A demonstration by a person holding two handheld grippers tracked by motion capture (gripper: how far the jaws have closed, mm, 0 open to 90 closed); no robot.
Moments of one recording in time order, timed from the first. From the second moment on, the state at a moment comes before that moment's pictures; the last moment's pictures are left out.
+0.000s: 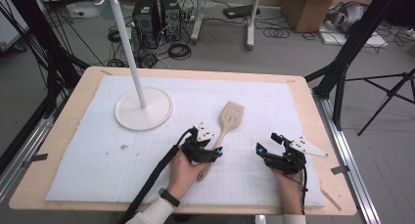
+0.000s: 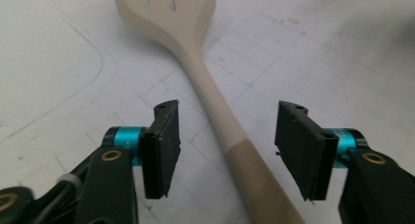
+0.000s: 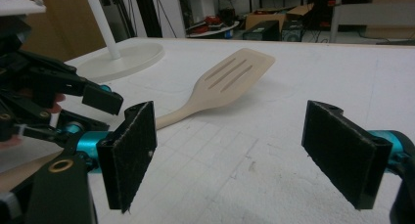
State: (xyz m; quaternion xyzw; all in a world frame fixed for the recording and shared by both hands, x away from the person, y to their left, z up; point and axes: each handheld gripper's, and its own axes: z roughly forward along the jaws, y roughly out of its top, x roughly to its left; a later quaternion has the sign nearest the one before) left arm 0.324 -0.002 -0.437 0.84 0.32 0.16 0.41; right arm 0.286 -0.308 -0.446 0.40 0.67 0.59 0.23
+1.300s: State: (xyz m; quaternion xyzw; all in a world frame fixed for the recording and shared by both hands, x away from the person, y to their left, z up) left arm 0.333 0.012 -0.436 0.87 0.31 0.11 0.38; right arm 0.286 -0.309 -0.446 0.40 0.67 0.59 0.22
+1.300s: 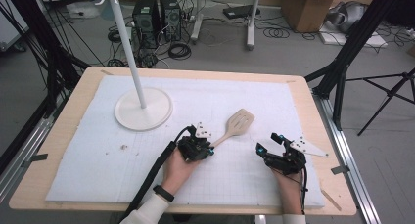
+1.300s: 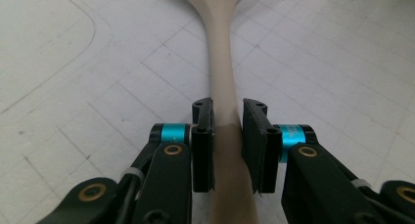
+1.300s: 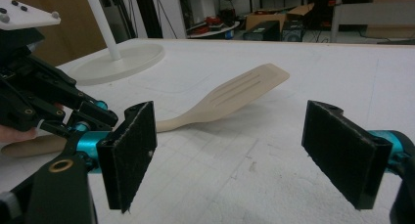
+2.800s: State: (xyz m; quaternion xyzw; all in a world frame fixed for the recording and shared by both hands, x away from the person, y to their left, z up) left arm 0.320 0.097 -0.416 0.91 0.03 0.01 0.41; right arm 0.279 -0.324 -0.445 0.43 0.61 0.63 0.23
